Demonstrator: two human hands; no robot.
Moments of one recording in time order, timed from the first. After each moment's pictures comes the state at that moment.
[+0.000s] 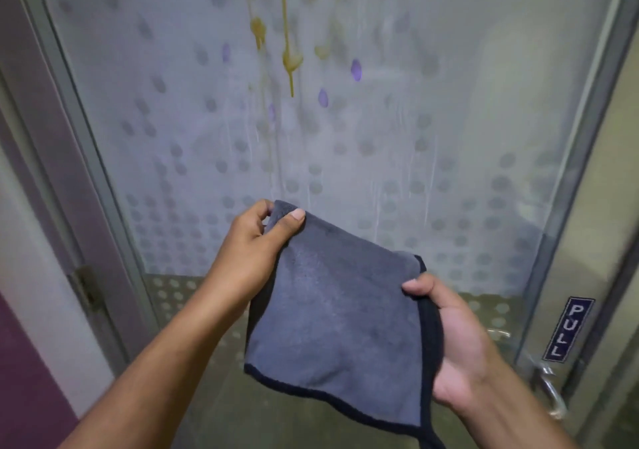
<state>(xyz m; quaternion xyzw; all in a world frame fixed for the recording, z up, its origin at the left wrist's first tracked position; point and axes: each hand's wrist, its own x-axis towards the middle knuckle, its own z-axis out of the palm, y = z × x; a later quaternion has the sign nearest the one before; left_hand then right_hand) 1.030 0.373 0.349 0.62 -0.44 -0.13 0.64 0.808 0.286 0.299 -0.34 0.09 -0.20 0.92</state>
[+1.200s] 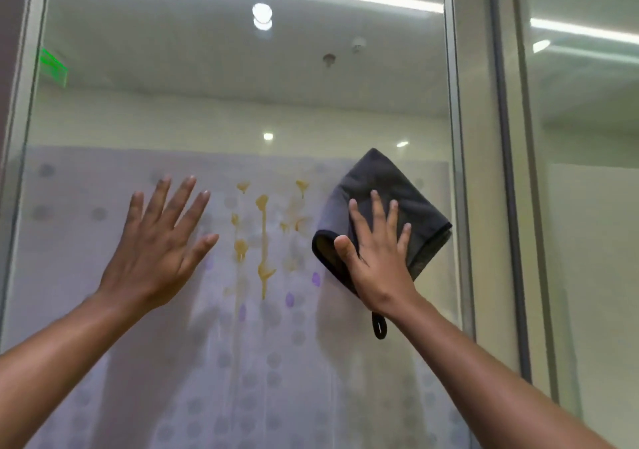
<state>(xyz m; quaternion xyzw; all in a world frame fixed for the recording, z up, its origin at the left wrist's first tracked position) 1.197 0.326 0.555 0.59 -0.54 0.51 0.30 0.865 0.206 0.543 -0.77 0.32 -0.54 -0.12</state>
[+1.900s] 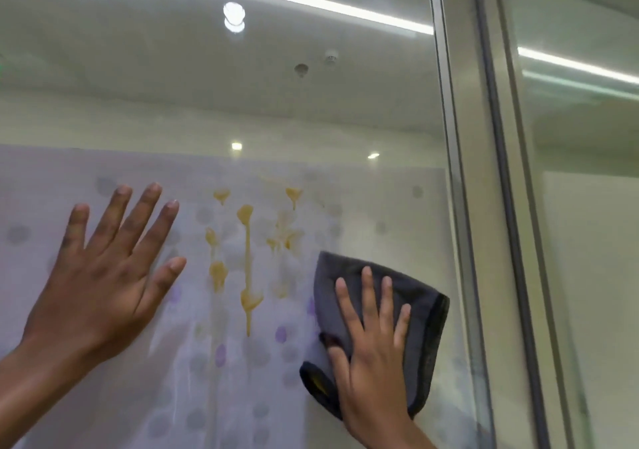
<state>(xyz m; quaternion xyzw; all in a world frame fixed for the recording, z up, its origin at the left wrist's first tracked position) 1.224 0.293 0.554 0.54 -0.54 0.56 0.32 0.906 0.182 0.438 -0.70 0.35 -0.58 -0.22</state>
